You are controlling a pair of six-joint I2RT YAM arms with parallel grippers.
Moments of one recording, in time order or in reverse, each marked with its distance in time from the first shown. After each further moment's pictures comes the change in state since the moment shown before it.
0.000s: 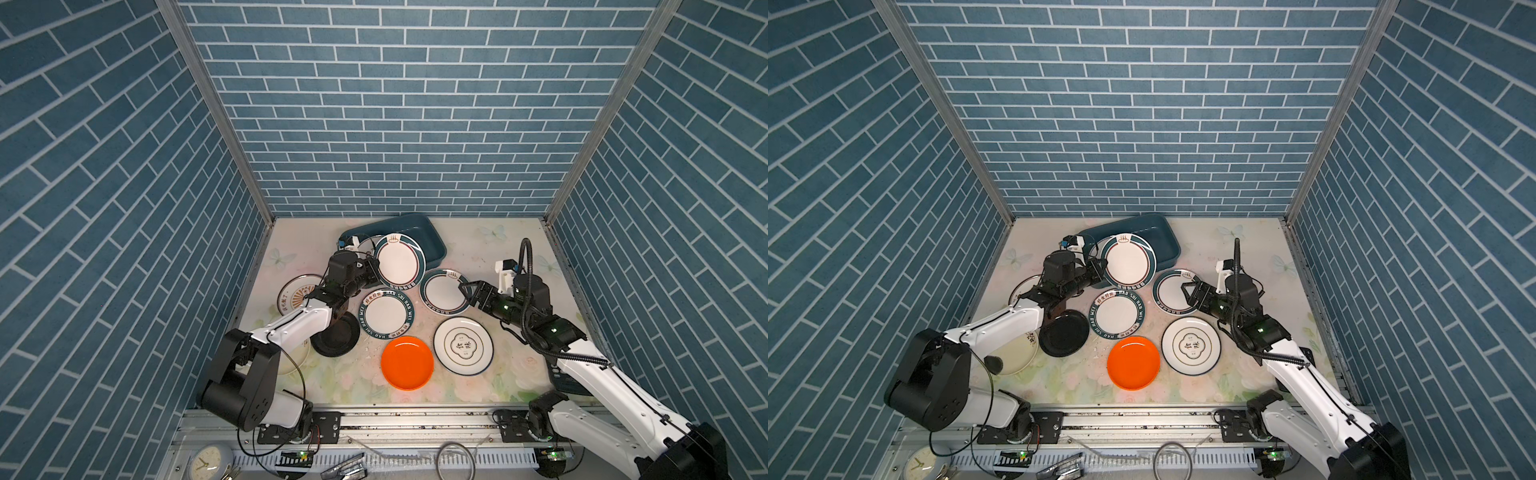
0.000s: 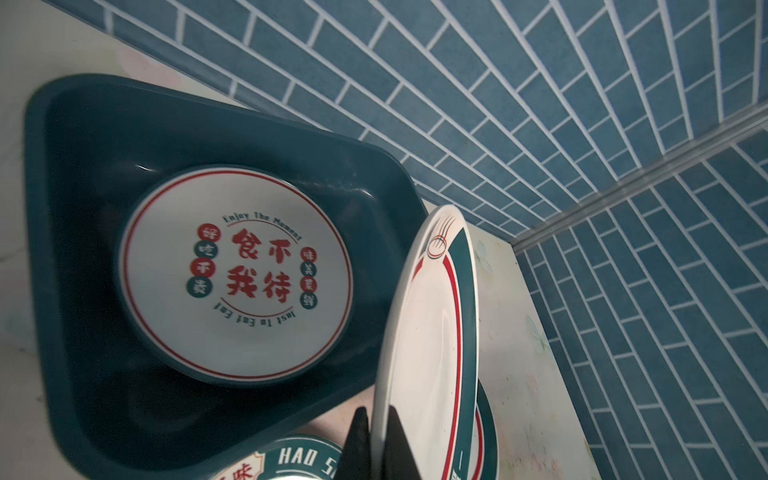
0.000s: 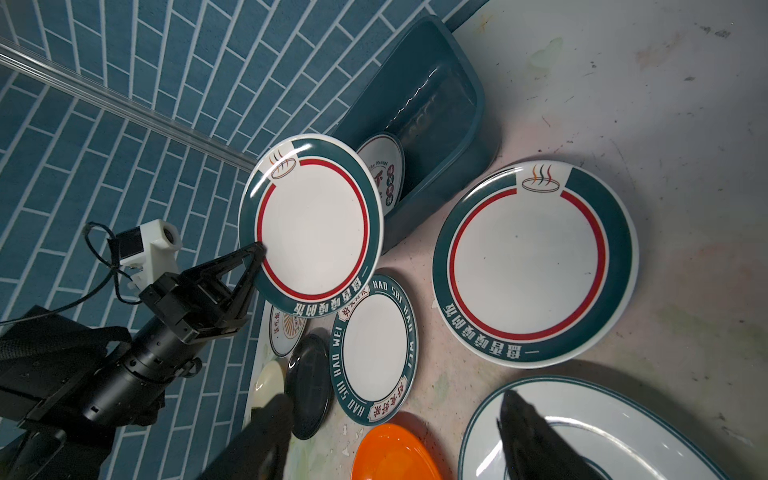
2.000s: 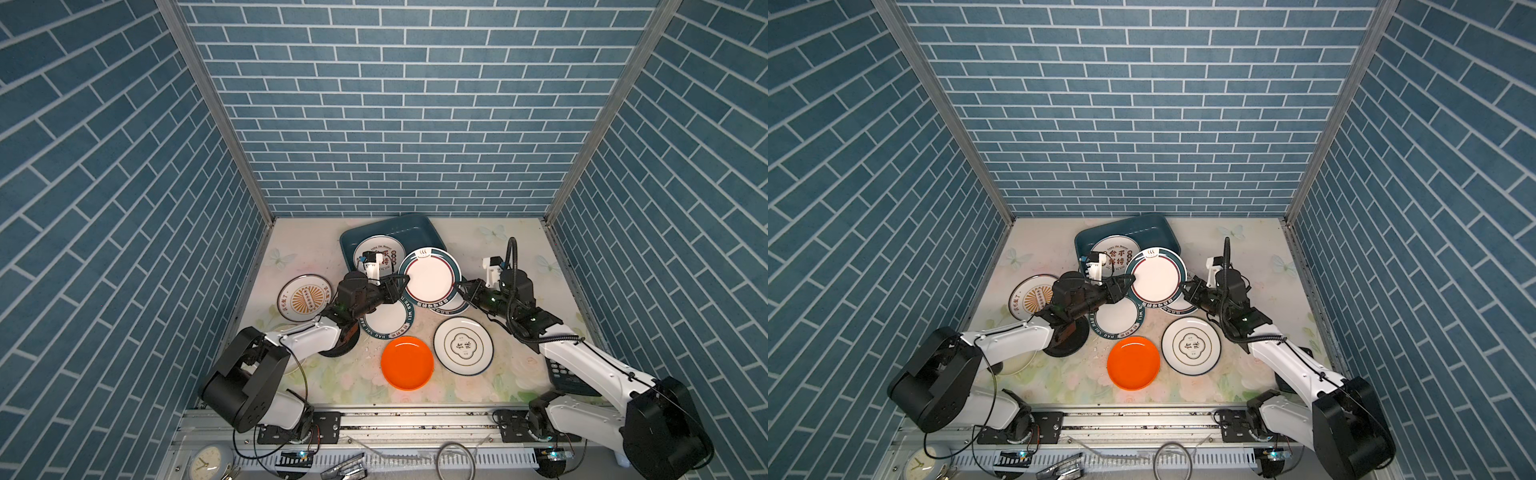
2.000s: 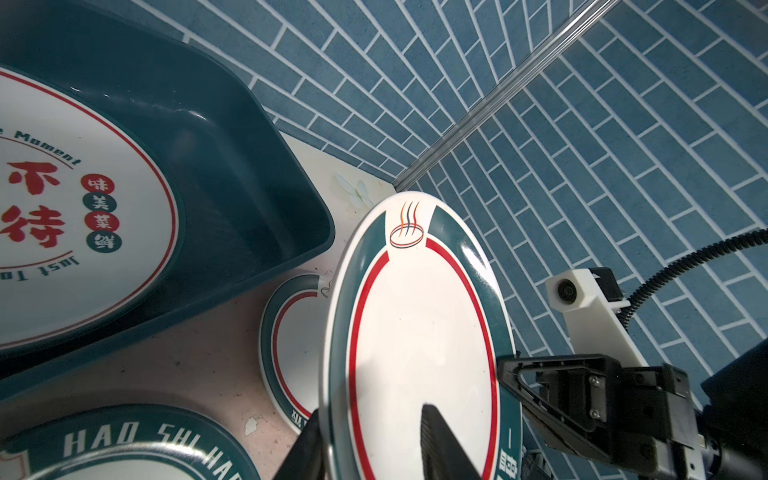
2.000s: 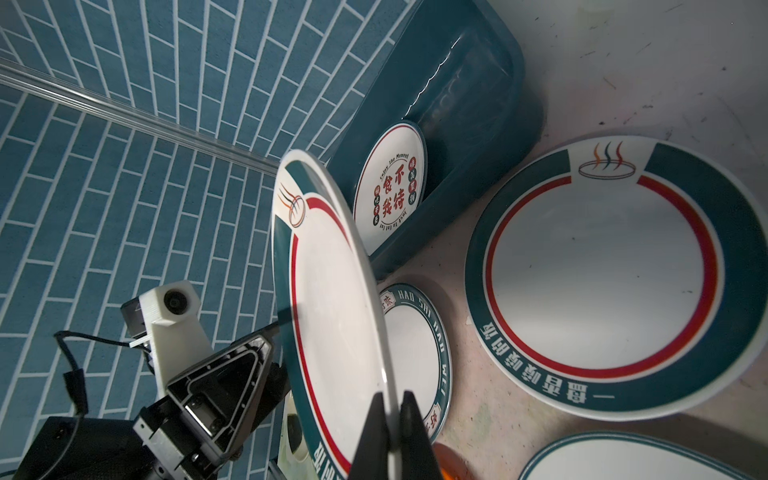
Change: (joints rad) left arm -0.177 0.009 -0.188 0.390 0.211 -0.056; right arm 0.000 0.209 -0.026 0.289 -0.090 0.132
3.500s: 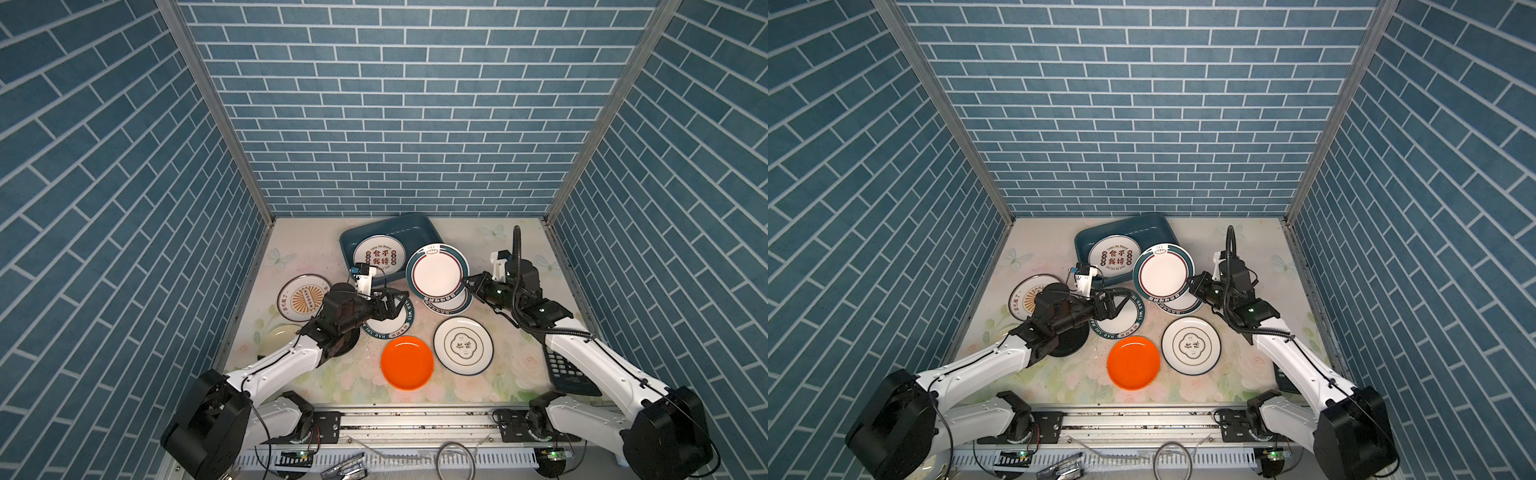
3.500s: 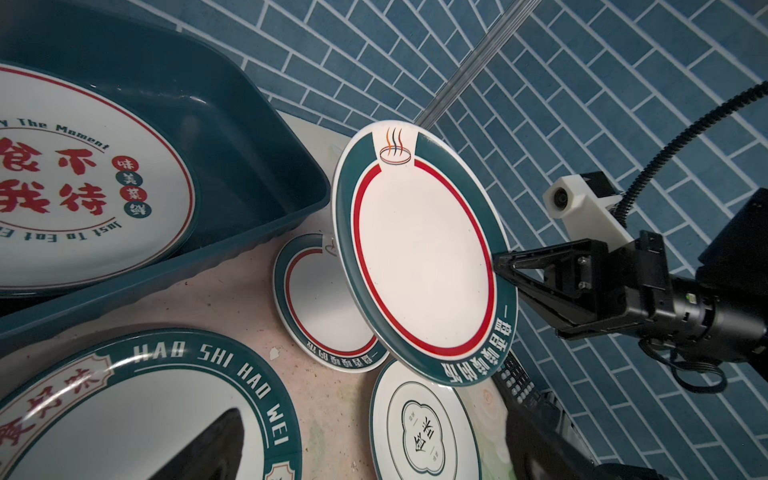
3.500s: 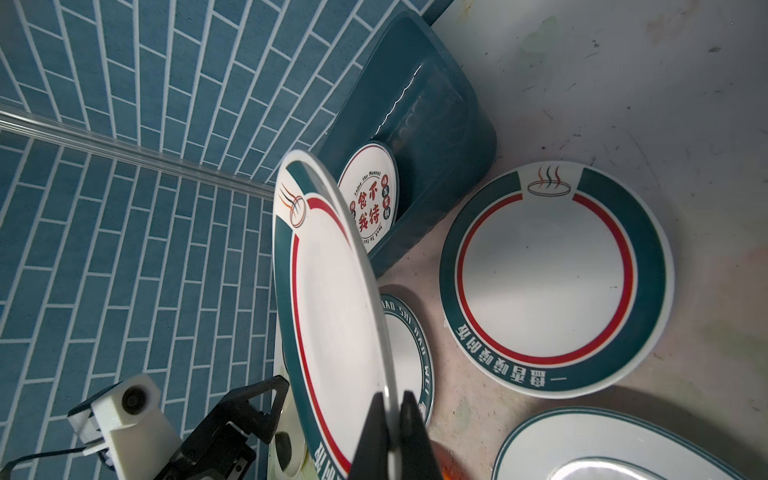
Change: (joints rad) left arm 0.000 -0.263 -0.116 -0.223 0.031 0.128; right arm -0.026 -0.017 0.132 -0.233 0.054 -0.021
